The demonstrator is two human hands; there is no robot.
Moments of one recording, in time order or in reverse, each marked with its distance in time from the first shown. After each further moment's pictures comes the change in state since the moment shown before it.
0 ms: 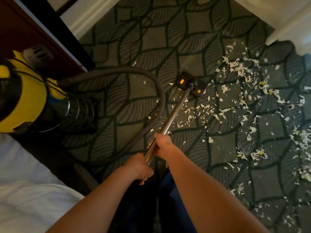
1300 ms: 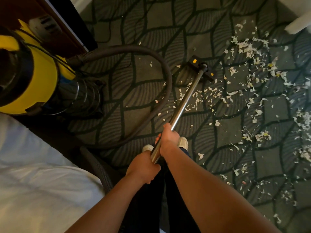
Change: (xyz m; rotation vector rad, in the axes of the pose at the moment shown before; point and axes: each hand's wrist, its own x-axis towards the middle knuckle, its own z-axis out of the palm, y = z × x) left_hand -0.017 -0.090 0.007 -0.059 0.090 0.153; right_hand -0.027 0.070 0.055 0.255 0.288 -0.096
